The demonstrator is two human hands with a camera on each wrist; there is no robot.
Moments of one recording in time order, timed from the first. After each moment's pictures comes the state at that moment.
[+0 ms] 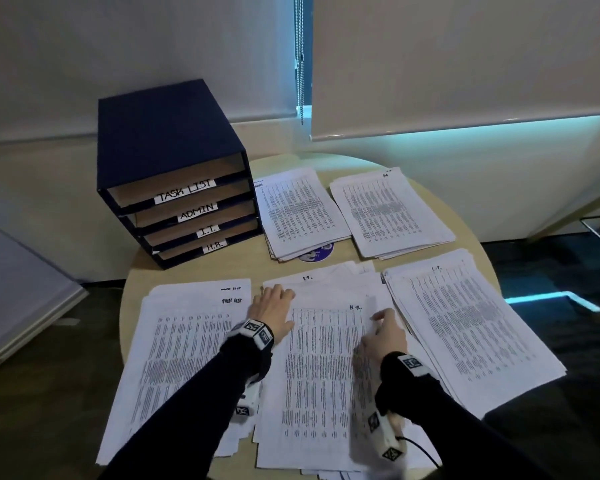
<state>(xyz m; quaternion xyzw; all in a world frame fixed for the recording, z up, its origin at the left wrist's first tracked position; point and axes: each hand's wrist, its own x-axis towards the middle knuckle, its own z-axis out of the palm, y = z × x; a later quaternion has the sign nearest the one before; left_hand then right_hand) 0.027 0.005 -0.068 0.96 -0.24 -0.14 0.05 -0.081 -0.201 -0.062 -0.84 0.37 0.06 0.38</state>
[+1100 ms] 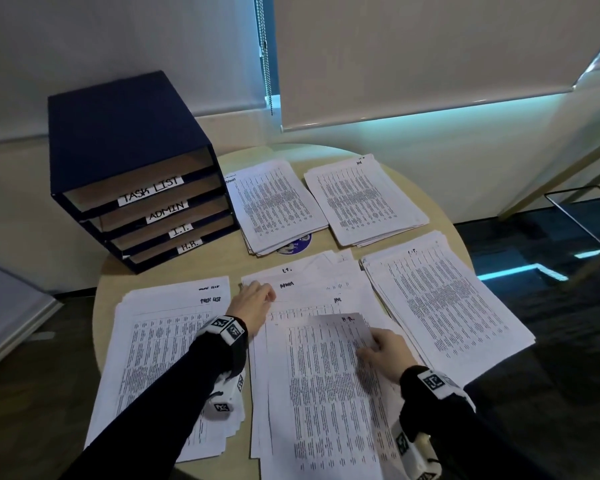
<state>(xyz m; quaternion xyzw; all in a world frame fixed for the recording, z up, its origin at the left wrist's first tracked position) 0.034 0.009 -0.060 0.94 -0.25 -0.17 0.16 -0.136 -0.229 -0.060 -0.89 0.21 0.14 0.39</state>
